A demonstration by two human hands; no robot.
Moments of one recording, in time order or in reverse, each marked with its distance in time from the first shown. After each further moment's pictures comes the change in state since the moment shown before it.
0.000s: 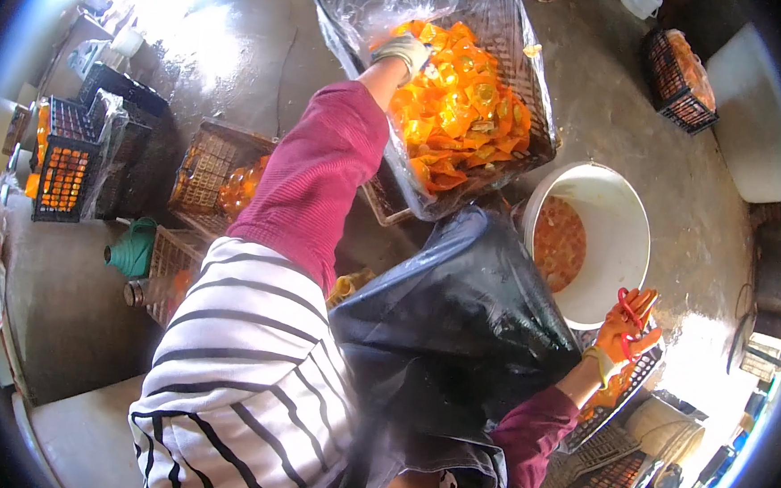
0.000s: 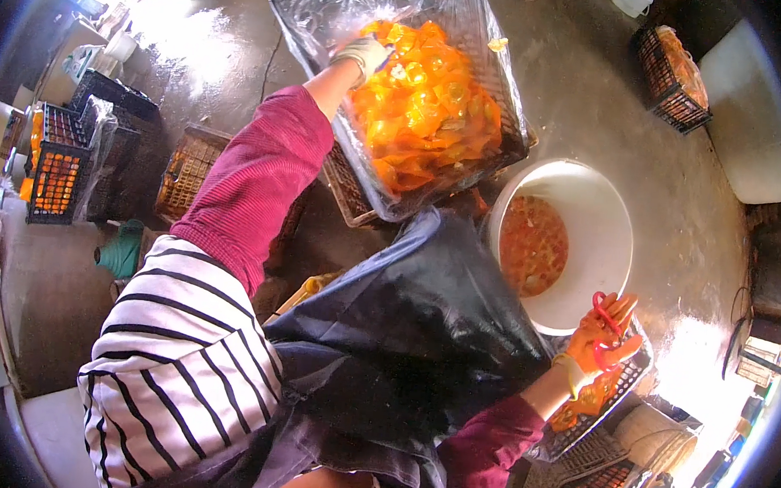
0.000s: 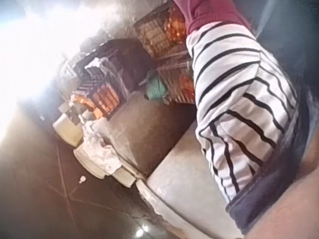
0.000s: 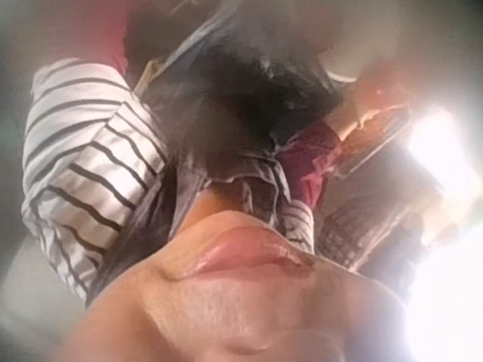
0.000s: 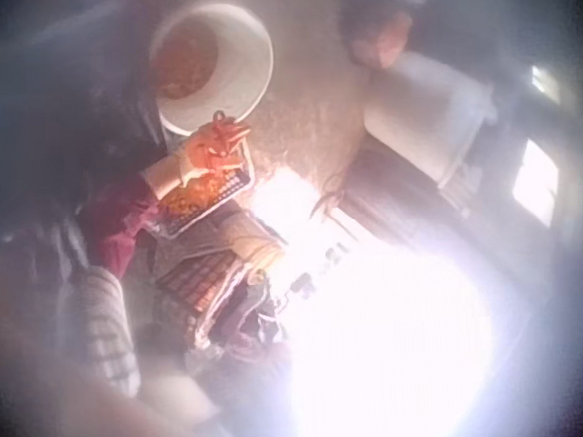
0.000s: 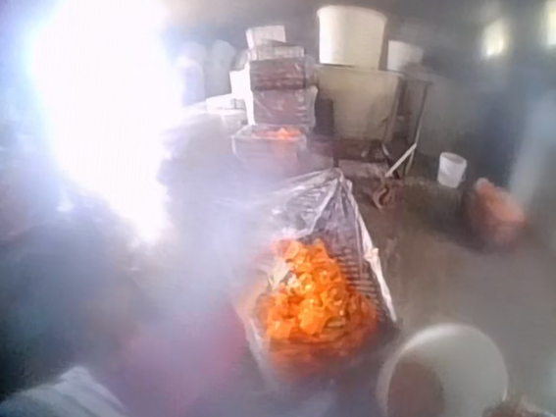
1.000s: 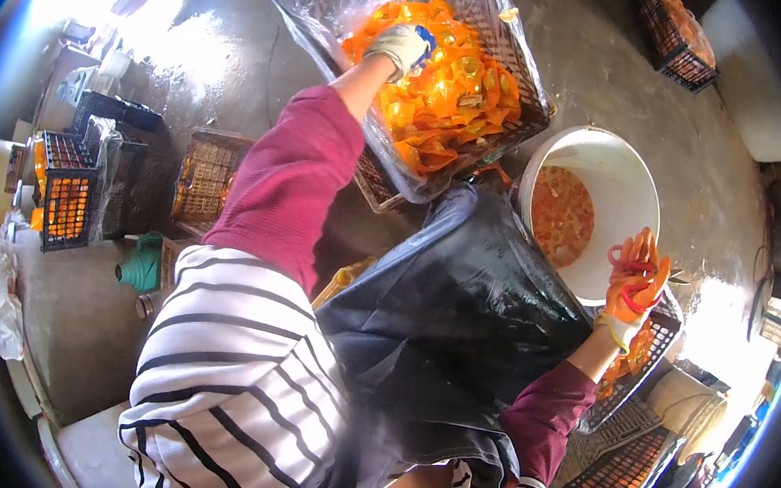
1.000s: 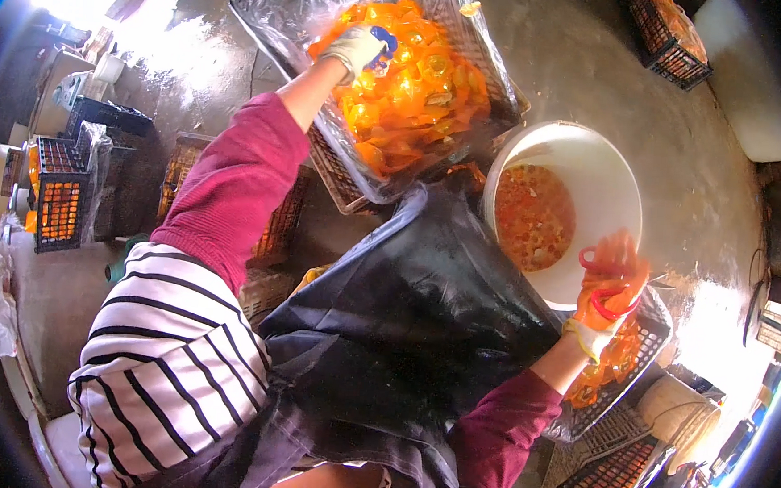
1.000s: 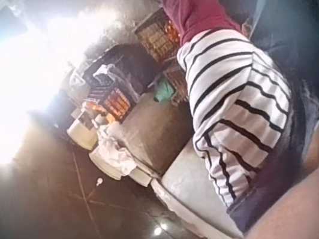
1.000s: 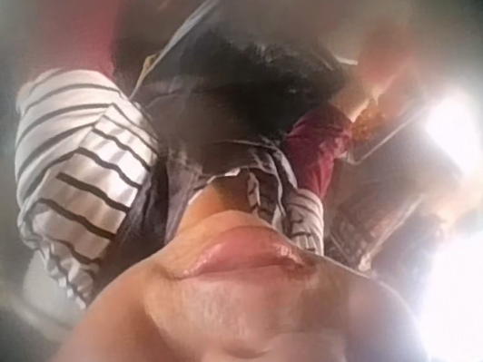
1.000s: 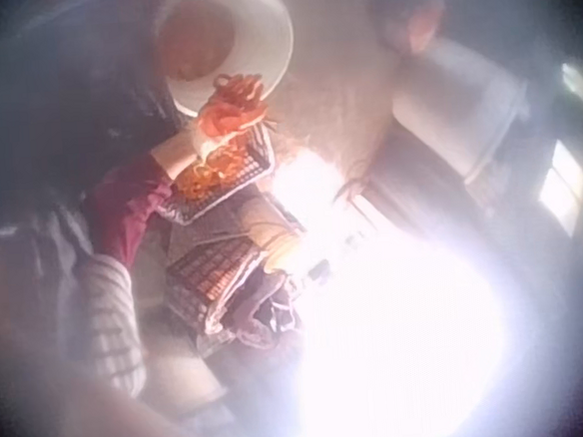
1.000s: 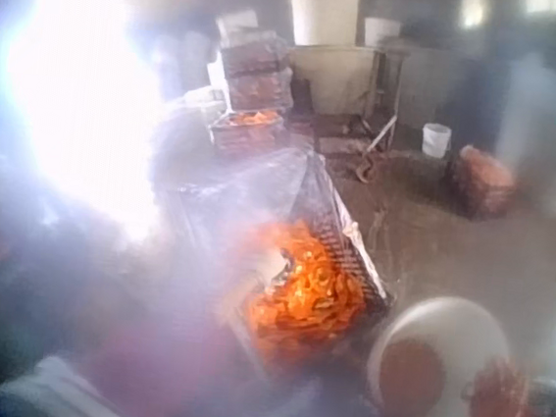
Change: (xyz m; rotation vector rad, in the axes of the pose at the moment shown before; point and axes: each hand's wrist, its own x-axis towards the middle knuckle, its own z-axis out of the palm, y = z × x) left_hand -0.051 0.041 -0.008 -0.536 -0.342 0.114; right_hand 0.028 0.045 0.054 -0.391 0.437 -0.002
